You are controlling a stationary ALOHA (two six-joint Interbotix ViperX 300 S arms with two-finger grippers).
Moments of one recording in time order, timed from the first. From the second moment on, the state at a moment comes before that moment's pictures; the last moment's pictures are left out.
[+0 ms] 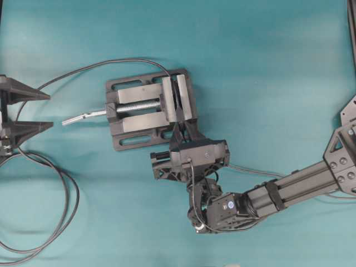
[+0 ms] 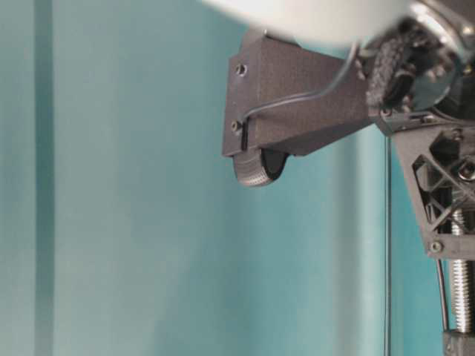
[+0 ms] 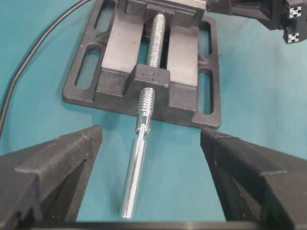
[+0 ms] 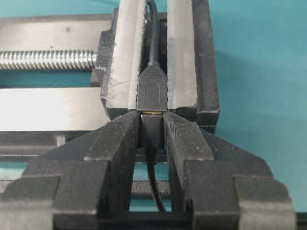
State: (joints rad) left arm 0.14 -1.12 1.57 -0.11 -0.11 -0.09; right arm 0.39 0.64 0.09 1.94 -1.47 -0.74
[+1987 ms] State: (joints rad) left arm 0.14 -1.12 1.57 -0.11 -0.11 -0.09; right arm 0.49 0.50 0.24 1.91 -1.31 -0.91
